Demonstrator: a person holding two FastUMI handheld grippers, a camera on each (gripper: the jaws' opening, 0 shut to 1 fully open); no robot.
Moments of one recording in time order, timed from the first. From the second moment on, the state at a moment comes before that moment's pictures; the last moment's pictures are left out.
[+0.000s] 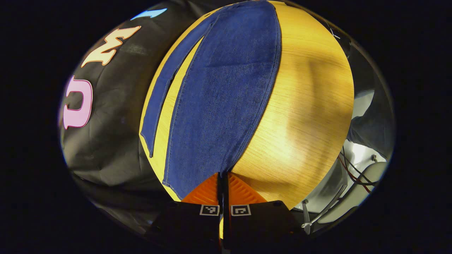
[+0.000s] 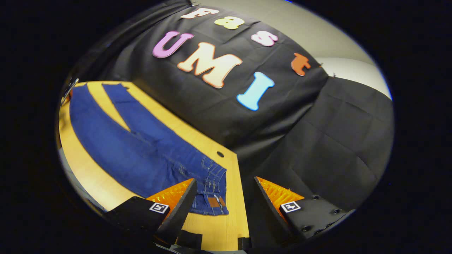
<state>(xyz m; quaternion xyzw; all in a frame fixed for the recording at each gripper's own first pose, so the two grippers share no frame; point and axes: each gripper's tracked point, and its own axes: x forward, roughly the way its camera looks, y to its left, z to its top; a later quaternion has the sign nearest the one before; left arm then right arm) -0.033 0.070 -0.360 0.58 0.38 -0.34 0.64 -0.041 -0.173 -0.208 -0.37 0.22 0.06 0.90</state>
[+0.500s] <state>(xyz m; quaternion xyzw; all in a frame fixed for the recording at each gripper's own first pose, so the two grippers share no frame) -0.033 0.071 -0.361 0.59 0.39 -0.31 0.64 -0.064 -0.172 -0.327 -0.45 0.33 0.19 0.81</state>
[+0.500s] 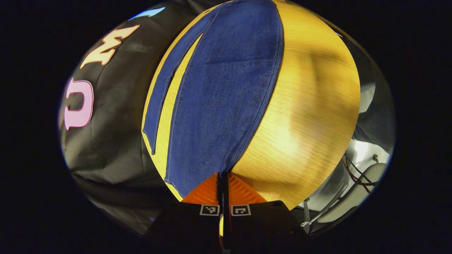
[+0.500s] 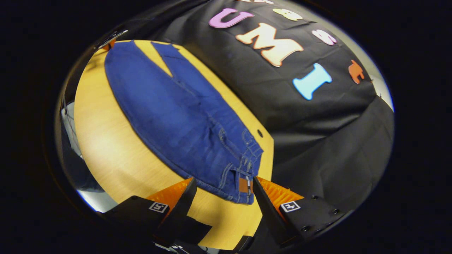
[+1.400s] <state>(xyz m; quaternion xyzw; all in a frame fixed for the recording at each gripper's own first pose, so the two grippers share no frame) -0.032 0.071 -0.362 0.59 0.41 -0.30 0.63 -0.041 -0.158 -0.404 -0.54 0.37 0.28 0.70</state>
